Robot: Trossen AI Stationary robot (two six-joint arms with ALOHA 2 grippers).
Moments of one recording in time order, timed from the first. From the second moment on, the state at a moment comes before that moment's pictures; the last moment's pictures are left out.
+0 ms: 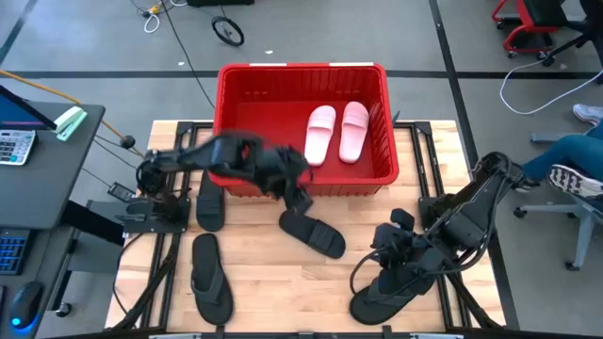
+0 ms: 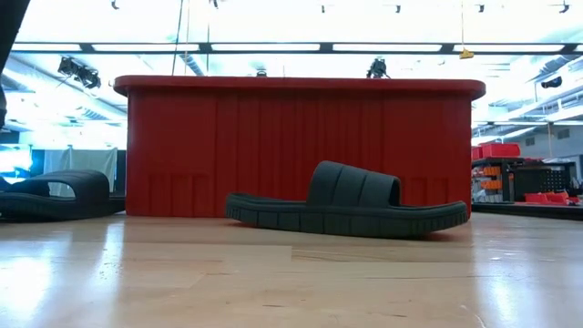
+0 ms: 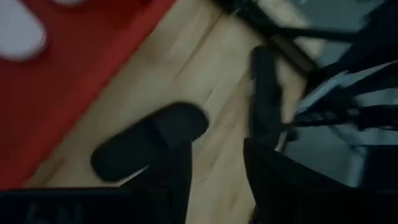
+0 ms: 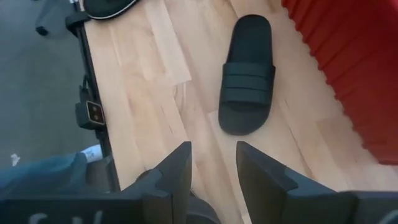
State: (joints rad) left arm -0.12 1.86 2.25 -1.27 -0.07 -0.78; right arm 0.74 1.53 1.69 -1.30 0.44 1.05
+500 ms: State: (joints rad) left arm -0.27 1.87 1.51 -0.49 -0.16 -1.13; right arm 0.74 1.41 1.69 -1.28 0.50 1.08
